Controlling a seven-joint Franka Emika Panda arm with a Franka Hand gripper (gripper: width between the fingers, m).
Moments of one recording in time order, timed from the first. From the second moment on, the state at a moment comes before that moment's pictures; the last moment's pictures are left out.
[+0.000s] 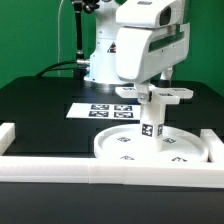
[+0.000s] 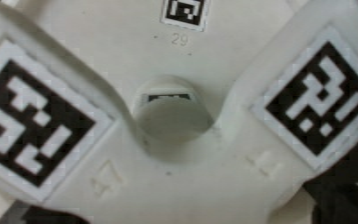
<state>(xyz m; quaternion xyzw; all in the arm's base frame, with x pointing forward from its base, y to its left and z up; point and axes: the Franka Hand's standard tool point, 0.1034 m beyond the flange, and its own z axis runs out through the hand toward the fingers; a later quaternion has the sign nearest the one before) 0.561 0.039 0.102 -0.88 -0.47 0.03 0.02</state>
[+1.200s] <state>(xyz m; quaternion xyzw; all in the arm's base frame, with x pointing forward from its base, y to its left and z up) 0.558 0.022 0.101 -0.99 -0.15 0.03 0.06</state>
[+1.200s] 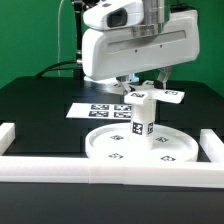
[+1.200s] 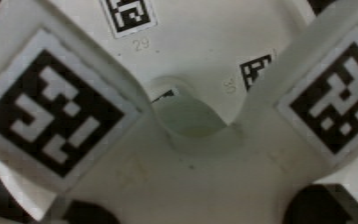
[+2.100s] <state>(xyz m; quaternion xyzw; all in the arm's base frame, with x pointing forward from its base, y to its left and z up) 0.560 0.022 0.100 -0.96 0.26 0.02 0.07</state>
